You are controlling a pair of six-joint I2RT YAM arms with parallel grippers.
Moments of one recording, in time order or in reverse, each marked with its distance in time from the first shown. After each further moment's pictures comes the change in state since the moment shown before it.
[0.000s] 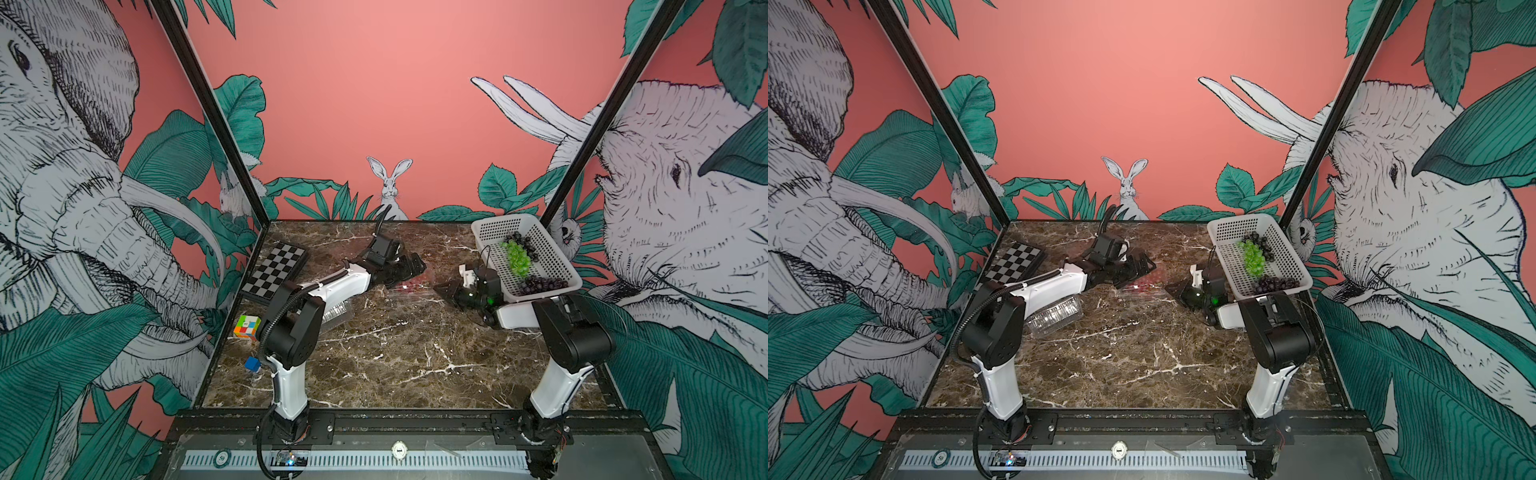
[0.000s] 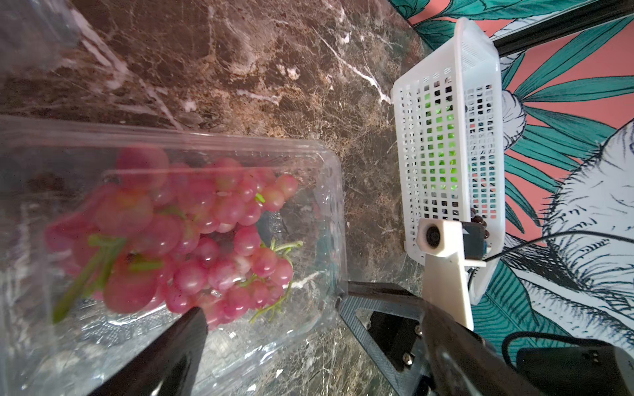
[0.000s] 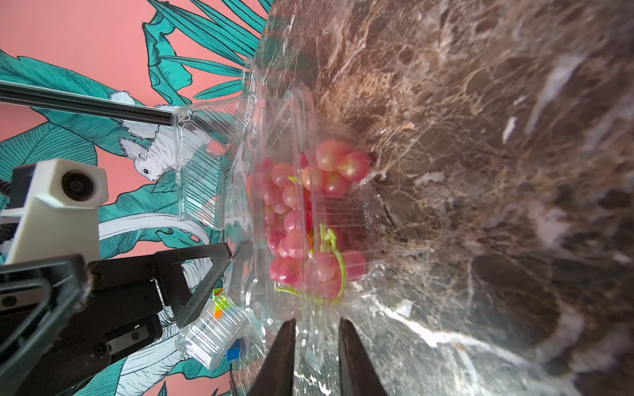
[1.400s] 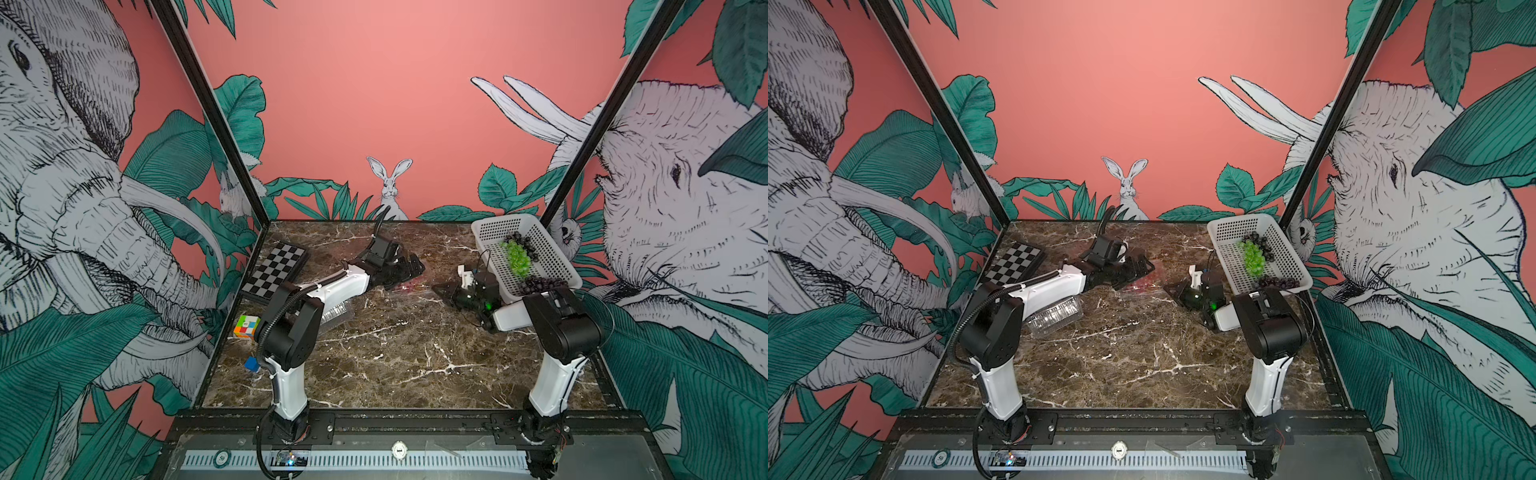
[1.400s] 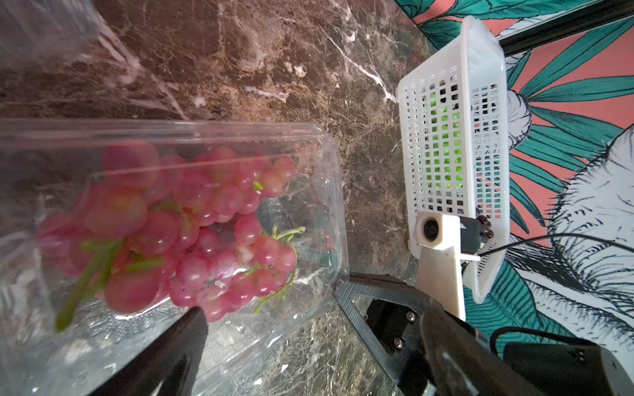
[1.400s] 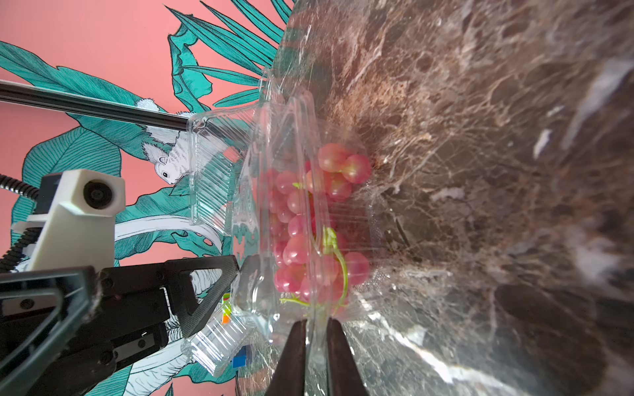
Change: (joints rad) left arm 0.003 -0.014 -0.020 0.000 -0.006 0.000; right arm 0.006 0.080 -0.027 0.198 0.003 0.048
